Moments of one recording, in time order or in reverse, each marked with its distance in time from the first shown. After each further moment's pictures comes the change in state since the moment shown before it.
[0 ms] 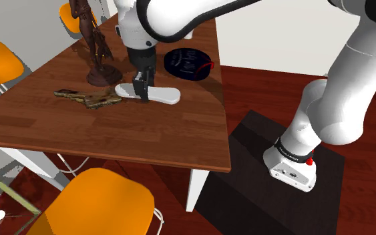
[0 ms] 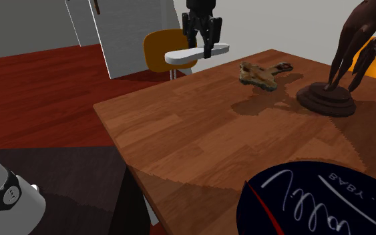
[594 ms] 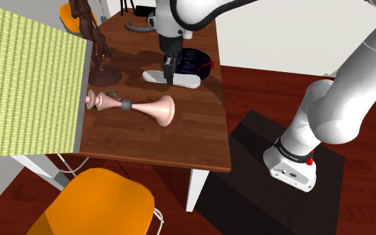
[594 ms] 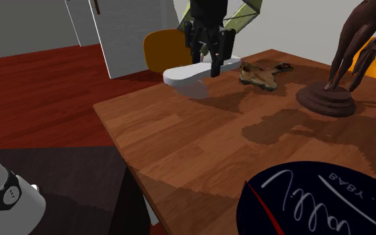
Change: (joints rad) arm -0.101 -0.163 -0.102 -0.200 0.021 0.043 -0.209
